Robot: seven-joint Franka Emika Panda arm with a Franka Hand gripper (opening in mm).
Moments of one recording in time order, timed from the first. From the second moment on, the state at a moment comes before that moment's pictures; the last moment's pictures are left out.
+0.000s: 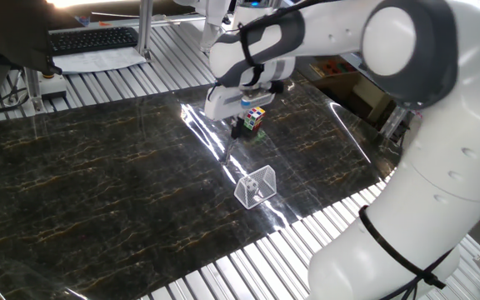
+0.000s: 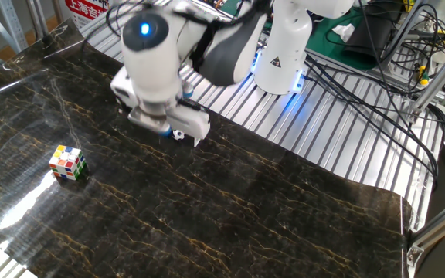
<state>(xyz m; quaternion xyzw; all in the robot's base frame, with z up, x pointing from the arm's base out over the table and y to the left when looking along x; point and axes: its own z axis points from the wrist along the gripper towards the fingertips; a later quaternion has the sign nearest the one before) 0.489 -0.092 0.184 0.05 -1.00 0.01 0.08</state>
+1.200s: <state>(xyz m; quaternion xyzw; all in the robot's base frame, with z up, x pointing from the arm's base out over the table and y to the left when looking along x) 0.496 -0.077 0.200 0.03 -1.00 0.01 0.07</state>
